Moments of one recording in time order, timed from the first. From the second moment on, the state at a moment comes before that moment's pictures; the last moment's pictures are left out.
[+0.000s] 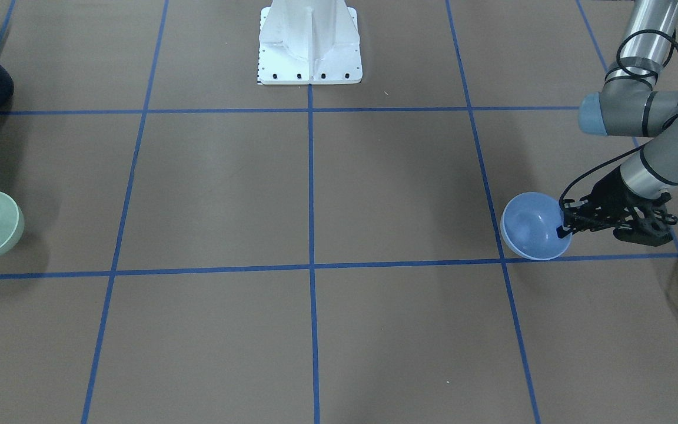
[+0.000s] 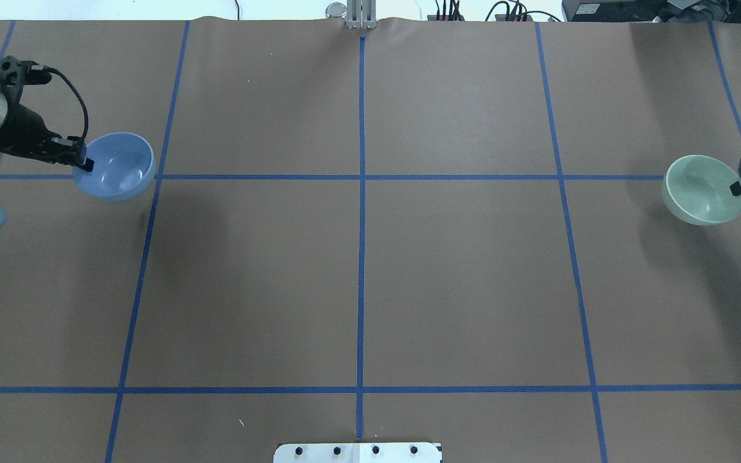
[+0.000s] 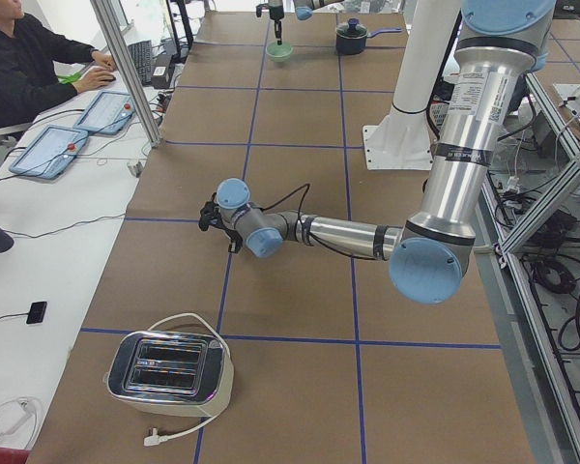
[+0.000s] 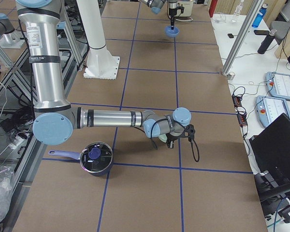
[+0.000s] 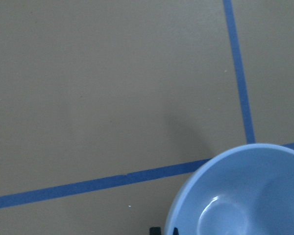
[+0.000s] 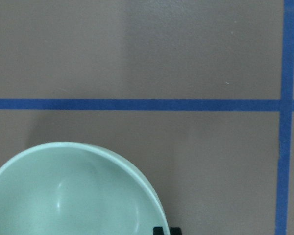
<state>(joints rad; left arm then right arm) -1.05 -1.85 -1.49 -2.15 -2.30 -0.82 1.29 -1.46 1.50 -1.37 2.44 0.39</state>
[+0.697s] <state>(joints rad) -0.75 -2.14 -1.52 -2.01 -2.09 -1.28 1.26 -1.28 1.69 -1.53 2.47 0.67</state>
